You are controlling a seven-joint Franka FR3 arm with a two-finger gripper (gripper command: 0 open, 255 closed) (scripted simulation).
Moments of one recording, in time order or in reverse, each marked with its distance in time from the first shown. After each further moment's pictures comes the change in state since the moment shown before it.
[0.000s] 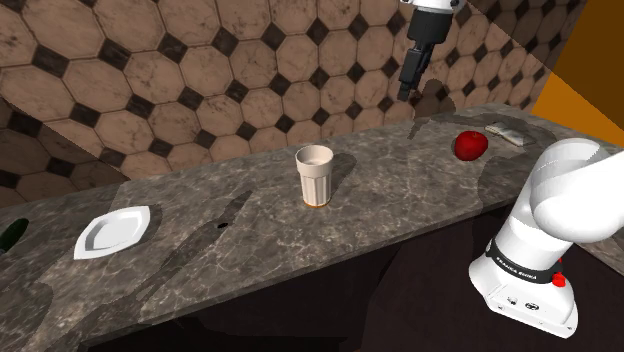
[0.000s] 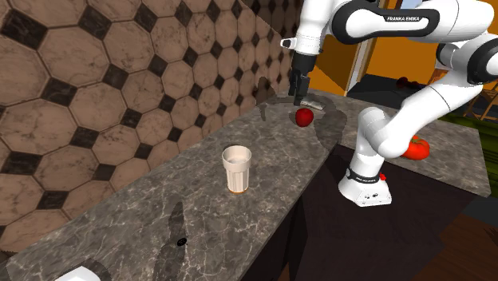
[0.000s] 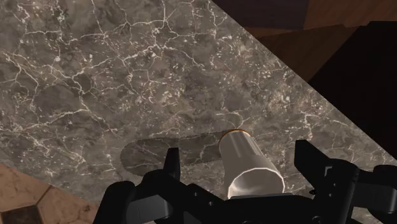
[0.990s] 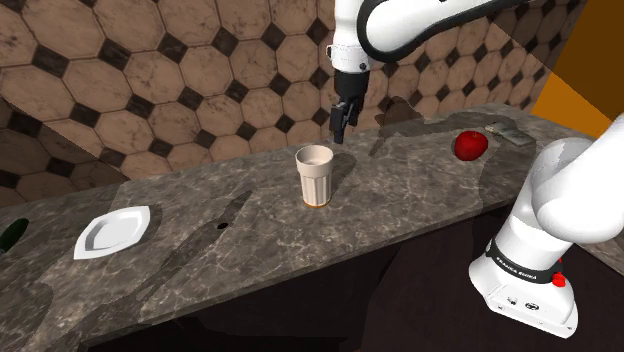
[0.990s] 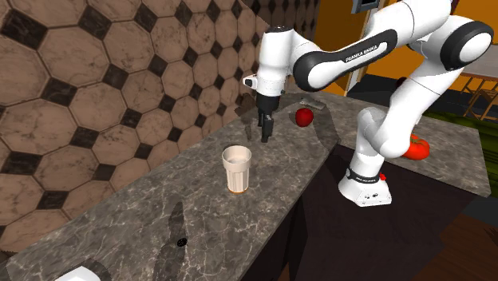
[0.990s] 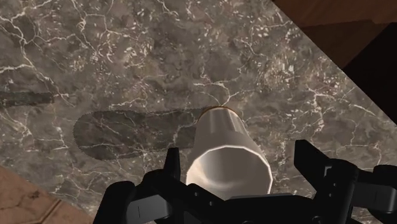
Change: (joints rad) arm 0.048 0.386 0.195 0.054 -0.016 0.297 0.171
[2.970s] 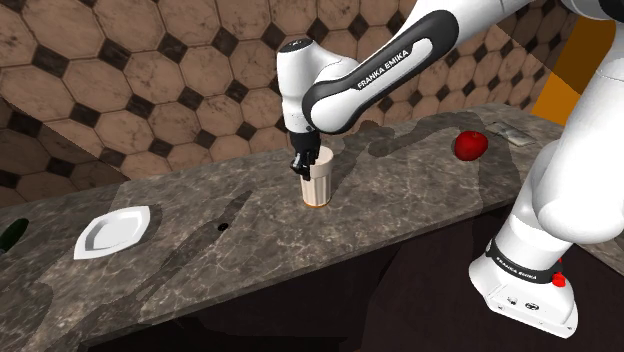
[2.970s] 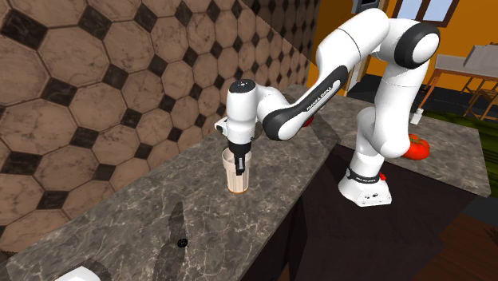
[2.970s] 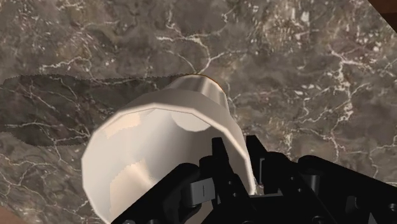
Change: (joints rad) arm 0.017 0.425 0.112 0.131 -0.163 0.238 0.198
